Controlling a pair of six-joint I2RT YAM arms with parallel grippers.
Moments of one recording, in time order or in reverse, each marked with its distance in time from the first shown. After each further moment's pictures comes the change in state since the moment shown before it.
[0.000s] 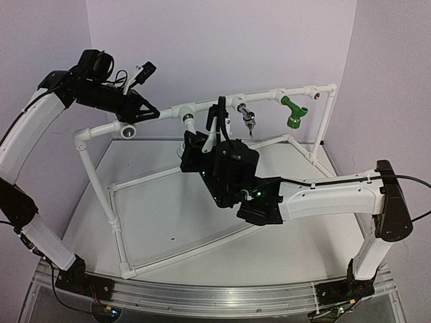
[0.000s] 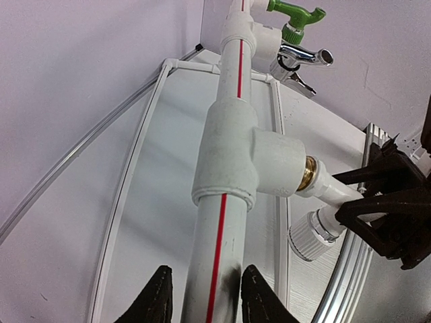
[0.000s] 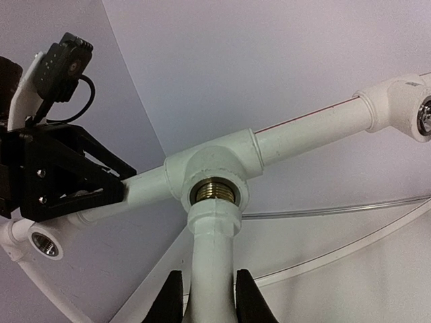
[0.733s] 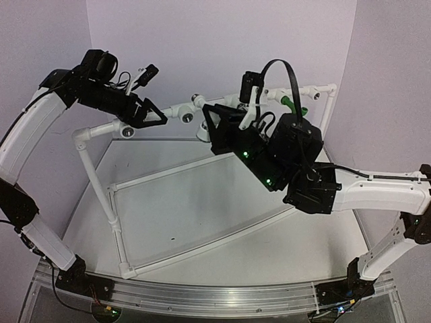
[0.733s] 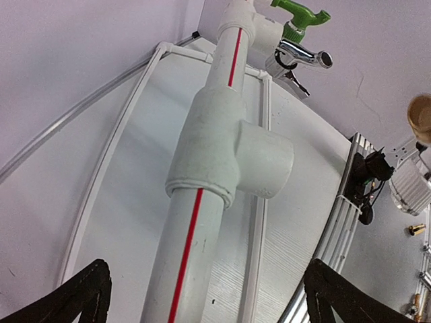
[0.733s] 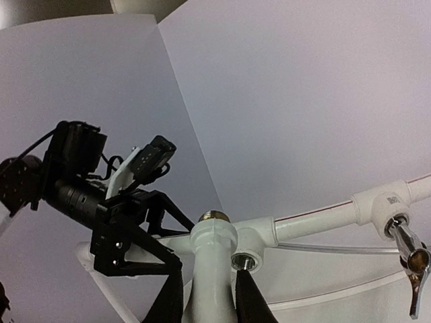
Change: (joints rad) left arm -0.028 -0.001 0.026 -0.042 -0.015 -0.139; right arm -0.004 -0.293 -0.088 -0.074 -0.204 -0.119
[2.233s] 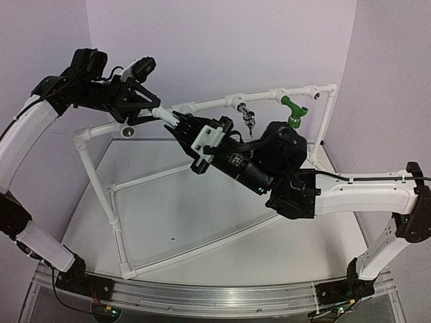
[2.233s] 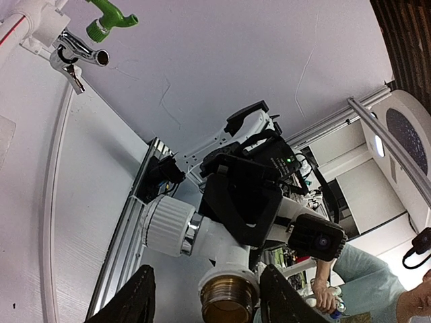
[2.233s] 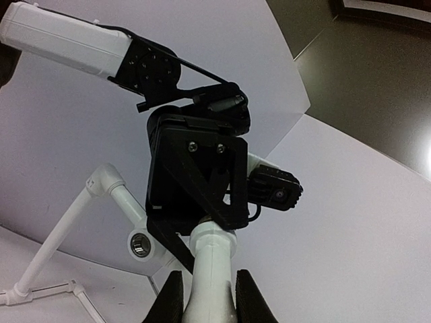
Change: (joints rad) left arm -0.005 -0.092 -0.110 0.212 0.702 -0.582; right arm 0.000 0.091 0.000 0.178 -0.462 -1.033
